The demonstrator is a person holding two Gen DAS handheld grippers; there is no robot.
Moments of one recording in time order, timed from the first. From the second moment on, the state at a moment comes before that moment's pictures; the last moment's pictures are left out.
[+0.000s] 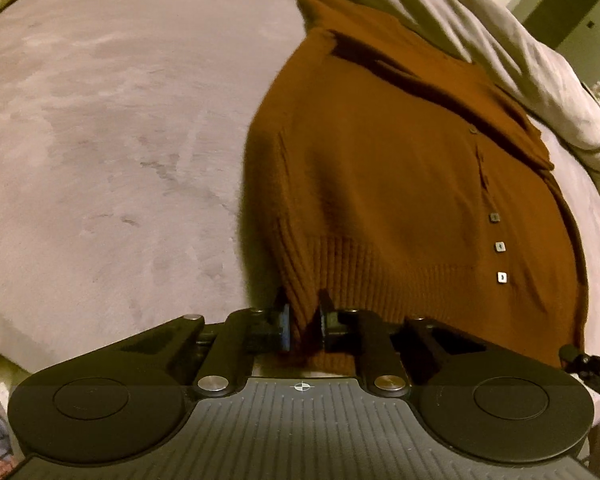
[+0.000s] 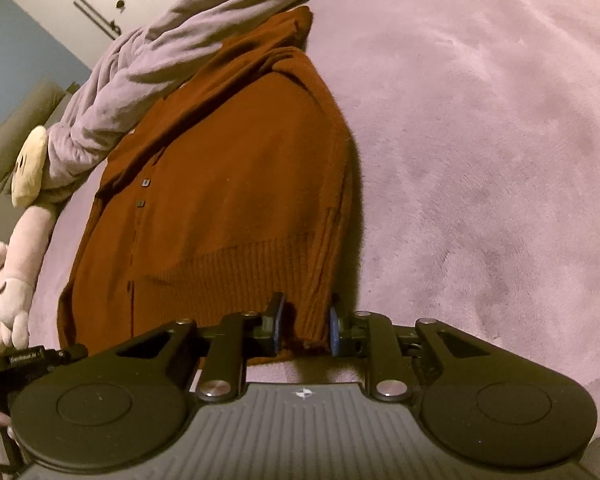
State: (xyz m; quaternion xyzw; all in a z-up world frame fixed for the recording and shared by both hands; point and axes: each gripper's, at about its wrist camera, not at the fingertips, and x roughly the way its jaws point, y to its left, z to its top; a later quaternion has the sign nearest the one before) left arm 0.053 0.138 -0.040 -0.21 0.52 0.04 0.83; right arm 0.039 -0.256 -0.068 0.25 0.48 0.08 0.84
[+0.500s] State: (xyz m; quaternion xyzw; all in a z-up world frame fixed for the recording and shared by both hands) left arm 0.127 0.159 0.027 -0.26 0.43 -0.06 0.86; right arm 0.108 -0.255 -0.018 0.31 0.41 0.16 0.84
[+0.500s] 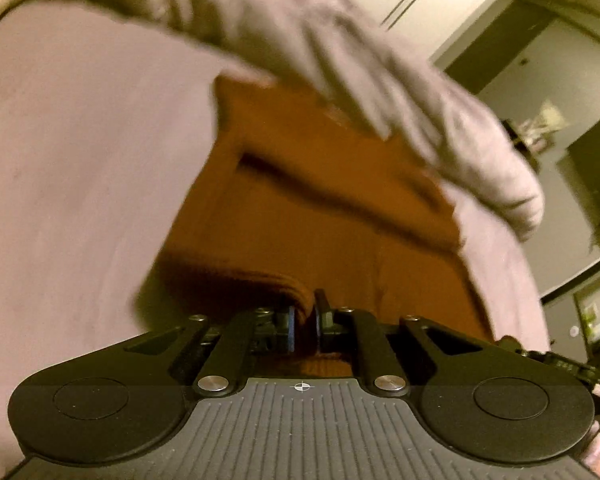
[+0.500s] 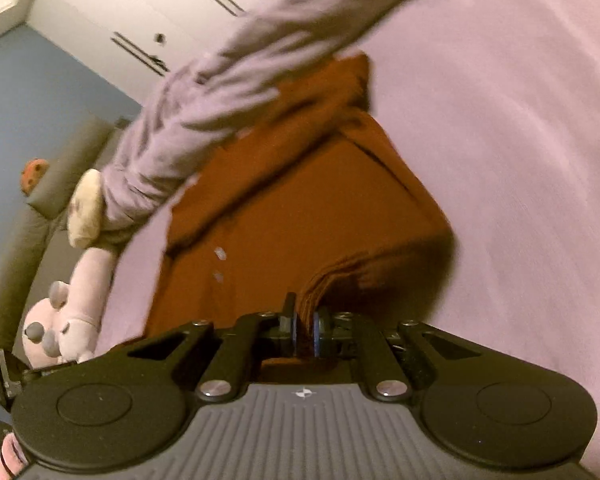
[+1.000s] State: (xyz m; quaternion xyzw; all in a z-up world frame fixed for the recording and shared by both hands) left arm 0.341 0.184 0.029 -0.27 0.39 -0.03 0.88; right arm 0.318 -0.246 -0.008 0.28 0.37 0.11 0.88
